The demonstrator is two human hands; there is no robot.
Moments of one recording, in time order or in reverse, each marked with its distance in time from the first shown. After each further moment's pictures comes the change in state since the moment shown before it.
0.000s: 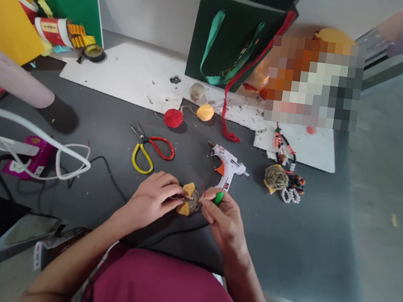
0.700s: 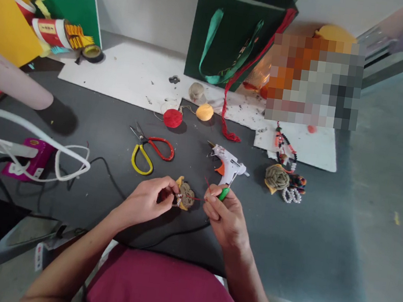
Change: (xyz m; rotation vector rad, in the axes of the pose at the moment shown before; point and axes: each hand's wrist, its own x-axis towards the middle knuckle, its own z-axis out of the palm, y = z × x) left_hand -0.001 -0.002 -0.006 -0.390 -0.079 -0.296; right_hand 0.007 -0.008 0.002 0.160 -0.010 0.037
